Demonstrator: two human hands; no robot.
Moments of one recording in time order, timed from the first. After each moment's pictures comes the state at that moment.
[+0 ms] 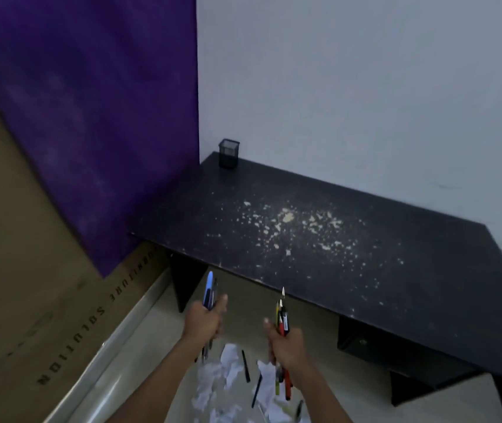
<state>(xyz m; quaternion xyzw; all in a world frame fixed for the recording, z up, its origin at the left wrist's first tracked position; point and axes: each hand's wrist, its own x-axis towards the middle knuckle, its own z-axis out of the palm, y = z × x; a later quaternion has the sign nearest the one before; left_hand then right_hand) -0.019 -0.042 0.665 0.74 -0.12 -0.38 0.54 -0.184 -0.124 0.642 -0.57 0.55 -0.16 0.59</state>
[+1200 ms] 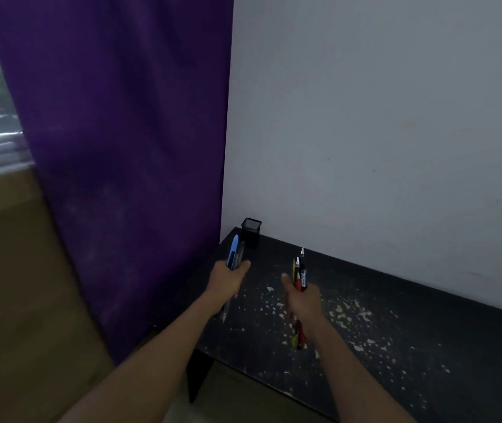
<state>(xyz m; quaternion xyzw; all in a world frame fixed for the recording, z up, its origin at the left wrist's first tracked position) 0.149 -0.171 0.873 0.72 -0.26 -0.31 0.57 -0.006 -0.256 0.859 -0.61 0.47 -0.31 0.55</state>
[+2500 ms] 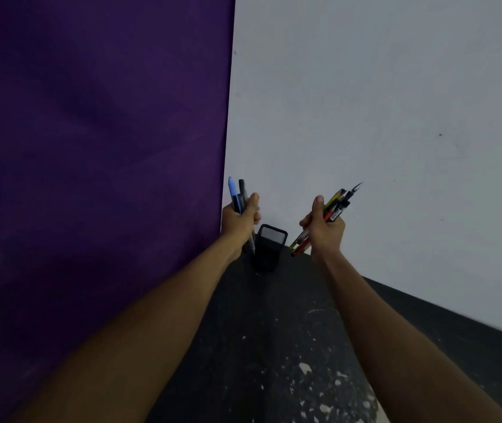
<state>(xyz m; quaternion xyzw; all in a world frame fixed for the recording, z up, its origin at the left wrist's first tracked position) 0.425 -0.492 0.818 0.63 -0.18 -0.28 0.70 0.305 -0.577 0.822 -0.55 0.45 -0.47 0.53</state>
